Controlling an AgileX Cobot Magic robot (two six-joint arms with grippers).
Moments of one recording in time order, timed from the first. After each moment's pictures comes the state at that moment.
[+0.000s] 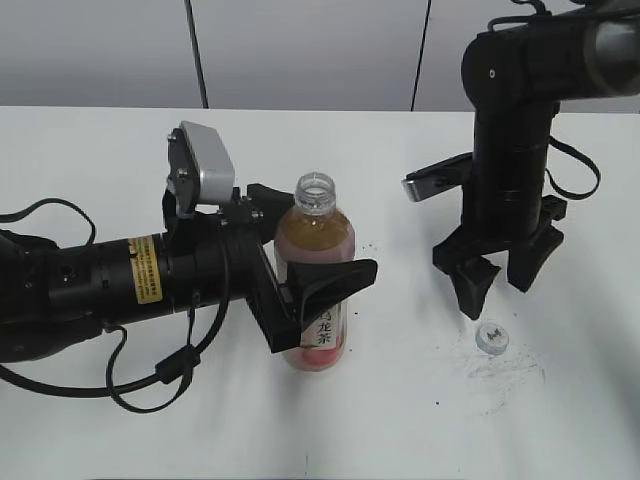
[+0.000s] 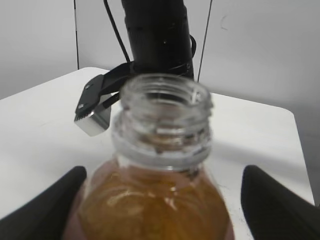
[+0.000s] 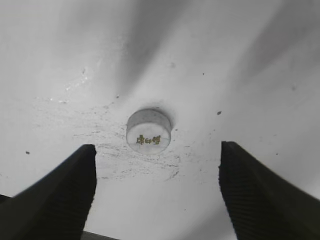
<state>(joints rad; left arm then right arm) -0.53 1.90 -0.63 0.79 -1.17 -0.35 0.38 2.10 -1.43 0.02 1.21 -0.23</state>
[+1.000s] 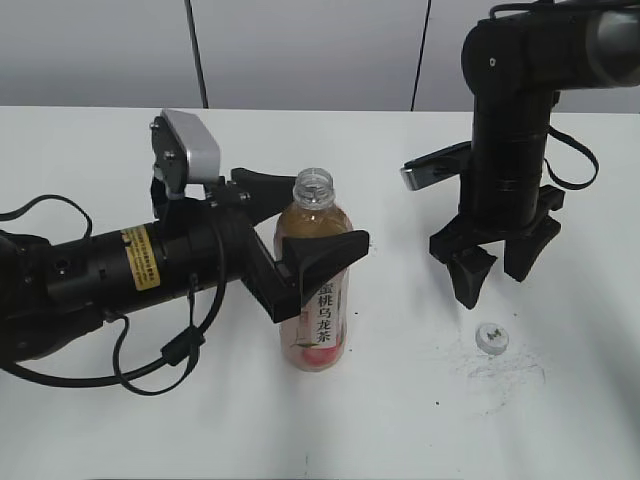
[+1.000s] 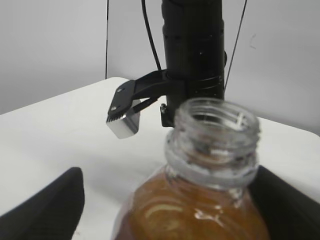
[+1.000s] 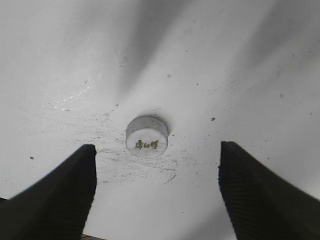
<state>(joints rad) -0.52 1.90 -0.63 0.69 -1.19 -0.35 0.38 2.10 -1.46 0.02 1.21 -0.22</state>
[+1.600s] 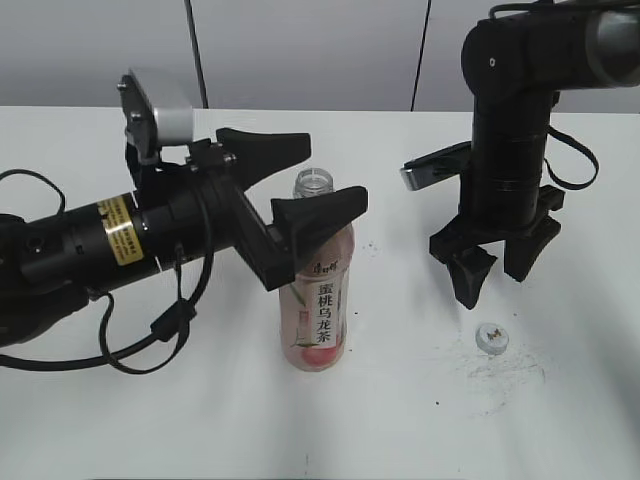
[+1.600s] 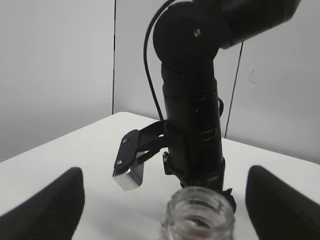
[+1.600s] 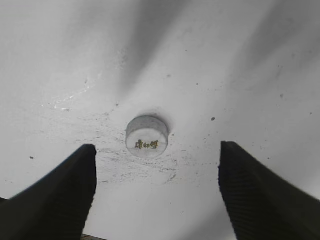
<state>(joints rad) -0.52 1.81 -0.62 0.66 -1.21 -0.35 0.38 2.10 -1.46 0.02 1.21 -0.22</state>
